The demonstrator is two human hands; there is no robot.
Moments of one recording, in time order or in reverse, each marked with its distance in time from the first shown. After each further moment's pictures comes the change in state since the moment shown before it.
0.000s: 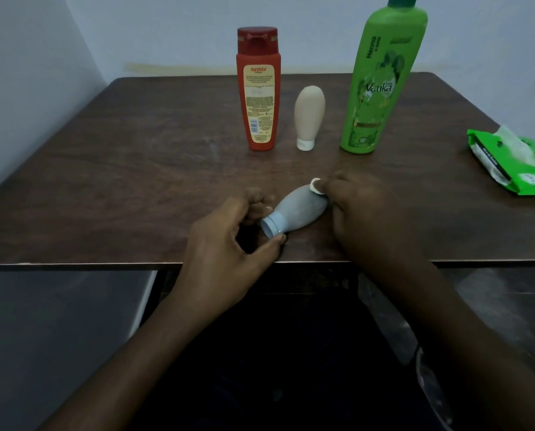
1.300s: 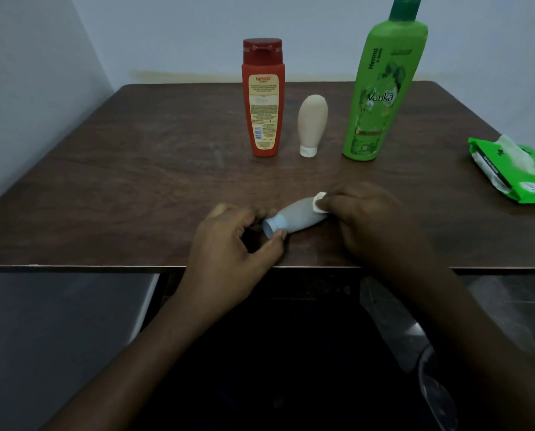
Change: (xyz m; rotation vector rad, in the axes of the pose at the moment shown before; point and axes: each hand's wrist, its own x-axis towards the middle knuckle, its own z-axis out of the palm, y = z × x) left_hand 0.006 0.005 -0.001 0.197 0.020 -0.001; right_hand -0.003 0.006 -0.013 -0.016 -0.081 -0.233
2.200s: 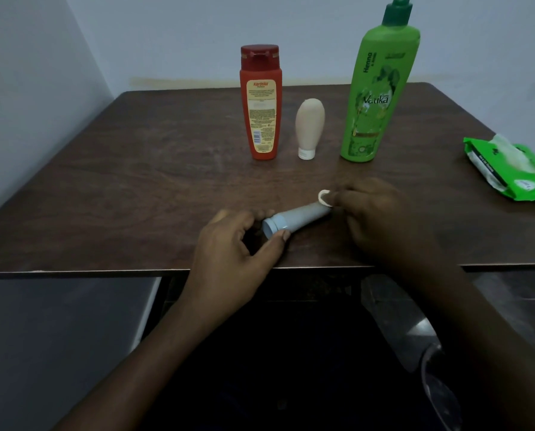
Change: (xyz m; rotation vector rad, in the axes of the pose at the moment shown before) left_hand -0.002 -0.003 0.003 -0.020 0.010 -0.030; right_hand 0.000 0.012 -0.005 0.052 0.050 0.043
